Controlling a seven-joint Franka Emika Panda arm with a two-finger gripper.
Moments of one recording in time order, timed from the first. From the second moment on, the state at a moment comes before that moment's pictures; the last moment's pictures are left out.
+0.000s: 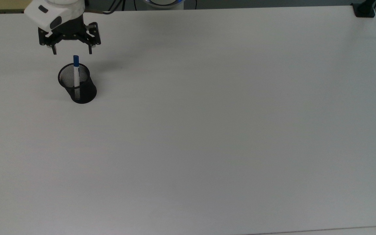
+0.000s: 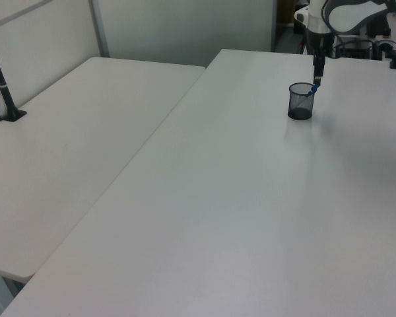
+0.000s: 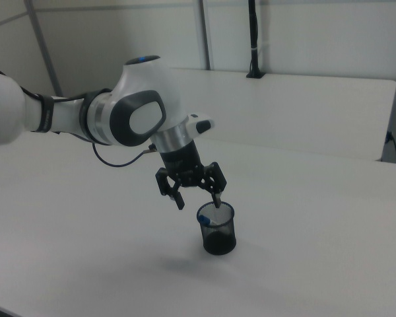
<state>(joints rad) -0.23 0.04 -0.06 -2.01 -0.24 2.14 -0.39</state>
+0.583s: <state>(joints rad) -0.23 0.09 -0.06 -2.02 -0.24 2.14 -0.37</state>
